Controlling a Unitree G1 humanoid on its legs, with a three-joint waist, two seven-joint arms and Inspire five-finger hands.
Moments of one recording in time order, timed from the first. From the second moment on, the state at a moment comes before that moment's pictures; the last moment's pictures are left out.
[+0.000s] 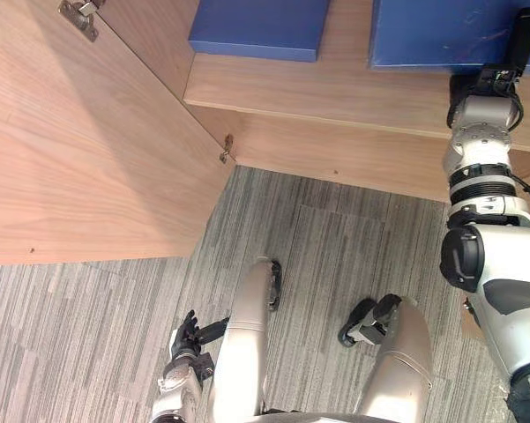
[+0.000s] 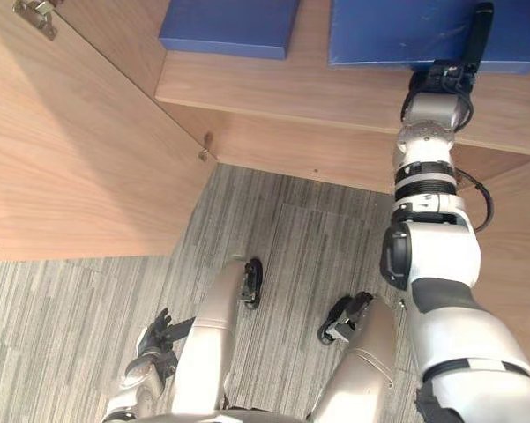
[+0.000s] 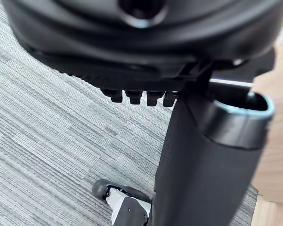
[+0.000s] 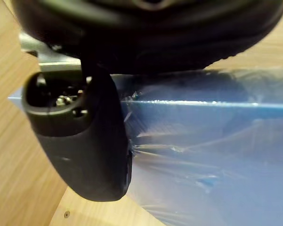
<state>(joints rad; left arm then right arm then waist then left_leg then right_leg) 0.02 0.03 0.17 0.74 -0.26 -0.01 0.12 -1.31 -0.48 -0.19 0.96 1.43 -0.28 -0.43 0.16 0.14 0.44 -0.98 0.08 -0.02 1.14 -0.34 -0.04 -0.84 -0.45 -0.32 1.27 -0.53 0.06</state>
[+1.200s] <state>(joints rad) 0.05 0.06 0.14 0.69 -0.26 -0.02 0.08 -1.43 -0.61 0.52 1.28 0.77 0.07 -0.14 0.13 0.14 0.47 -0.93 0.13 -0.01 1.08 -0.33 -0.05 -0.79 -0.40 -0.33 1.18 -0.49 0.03</state>
